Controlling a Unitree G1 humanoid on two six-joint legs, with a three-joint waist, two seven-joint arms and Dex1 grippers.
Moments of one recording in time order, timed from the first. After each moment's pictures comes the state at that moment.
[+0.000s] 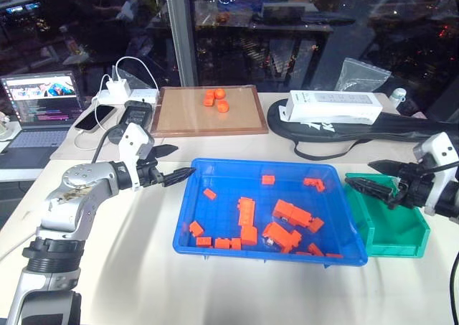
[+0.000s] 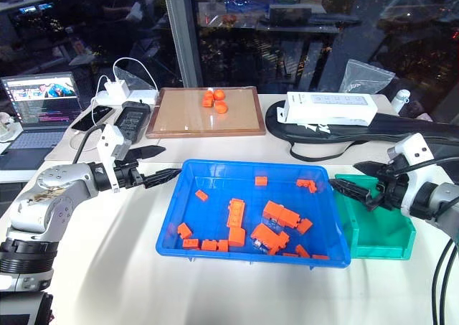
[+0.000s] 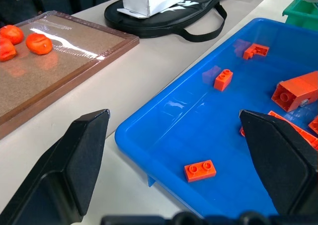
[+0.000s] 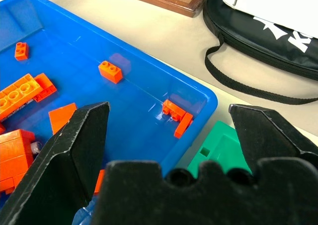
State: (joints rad) left arm -0.47 0.71 0.08 -0.09 -0.49 0.56 -0.90; right arm -0.14 -0.99 -0.44 -0.25 0.65 0.80 0.82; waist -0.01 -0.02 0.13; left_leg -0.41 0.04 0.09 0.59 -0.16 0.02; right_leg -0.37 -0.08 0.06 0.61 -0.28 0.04
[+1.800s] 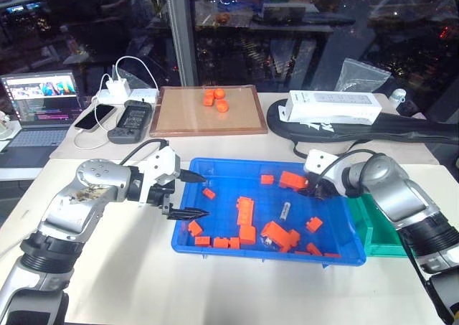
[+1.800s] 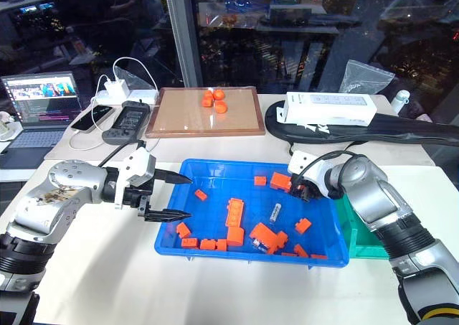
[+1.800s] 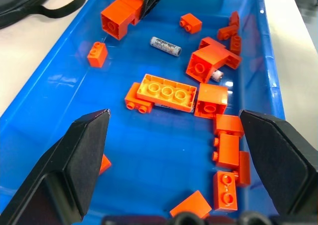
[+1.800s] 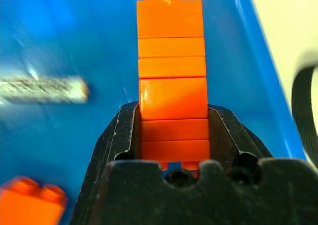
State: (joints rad) left arm -0.50 0.83 -0.11 -0.21 -0.44 0.53 -1.27; right arm -0.66 -0.89 0.39 0.08 -0.02 0.54 0.96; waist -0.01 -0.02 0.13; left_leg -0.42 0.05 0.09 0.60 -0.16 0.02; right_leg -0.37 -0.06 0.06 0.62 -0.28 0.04
